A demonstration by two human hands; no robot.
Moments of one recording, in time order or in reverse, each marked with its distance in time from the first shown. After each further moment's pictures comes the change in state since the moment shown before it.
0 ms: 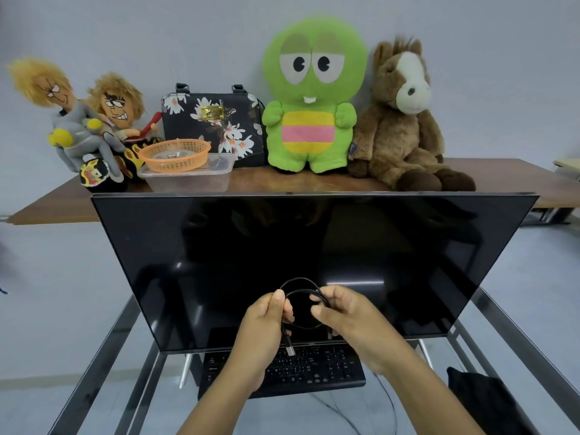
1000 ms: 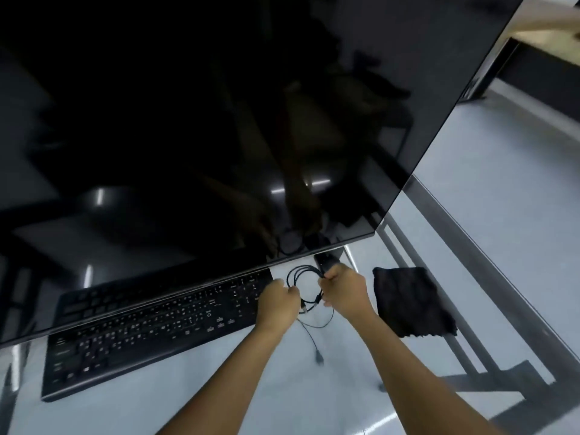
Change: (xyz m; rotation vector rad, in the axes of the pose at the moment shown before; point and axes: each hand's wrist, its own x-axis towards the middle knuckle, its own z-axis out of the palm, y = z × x) left_hand 0.070 -0.207 0.228 0.511 -0.258 -0.348; right_hand 0.046 0.284 -0.149 -0.371 0.551 0.498
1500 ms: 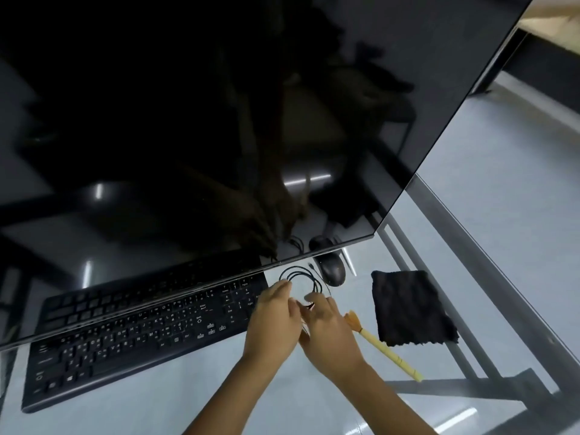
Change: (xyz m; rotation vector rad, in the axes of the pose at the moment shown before) left_hand -0.008 -0.025 0.010 0.344 0.096 0.418; right_hand -0.049 0.035 0.028 -0.621 0.084 -0.647
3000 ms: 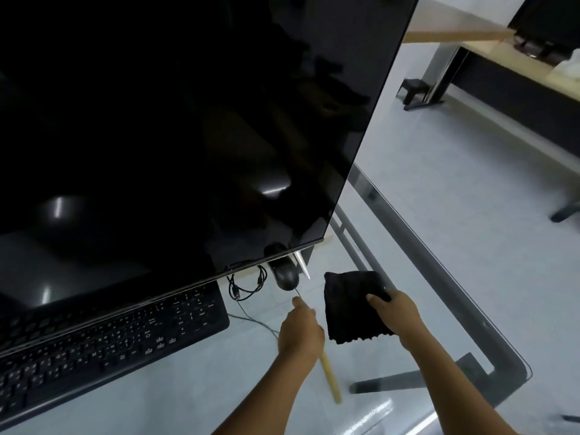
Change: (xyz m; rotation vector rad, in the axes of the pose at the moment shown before) left_hand -0.006 0.096 0.087 0.029 -0.347 -0.285; right_hand -0.029 0.174 -0.081 0.486 -0.133 0.902
